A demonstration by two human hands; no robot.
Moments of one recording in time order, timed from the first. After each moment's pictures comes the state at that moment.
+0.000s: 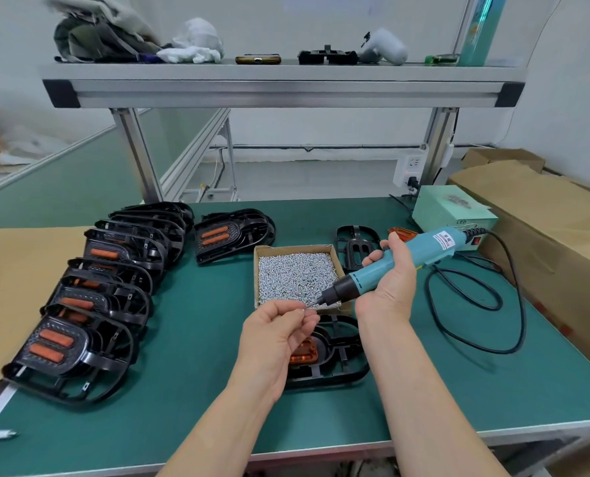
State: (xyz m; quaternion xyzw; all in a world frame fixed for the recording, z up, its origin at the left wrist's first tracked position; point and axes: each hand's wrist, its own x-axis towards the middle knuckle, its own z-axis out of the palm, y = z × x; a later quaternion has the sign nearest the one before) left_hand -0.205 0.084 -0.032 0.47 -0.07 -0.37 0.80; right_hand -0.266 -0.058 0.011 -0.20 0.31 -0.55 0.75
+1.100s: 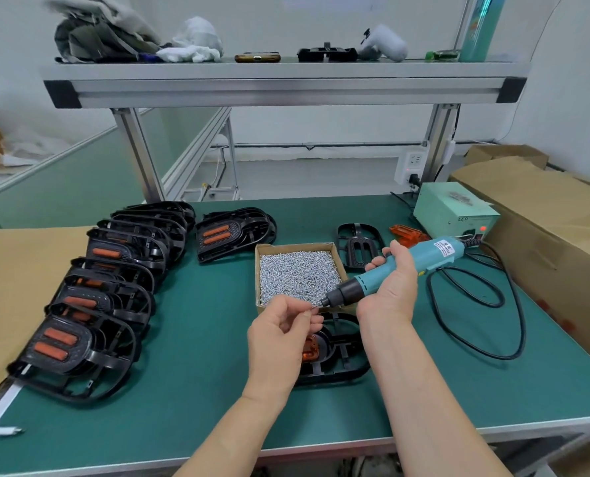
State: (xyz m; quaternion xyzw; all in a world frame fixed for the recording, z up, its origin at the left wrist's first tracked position) left_hand -0.217 0.084 -0.046 0.62 -0.27 -0.17 0.72; right_hand -0.267 -0.059 0.003 -0.16 0.36 -0.54 0.75
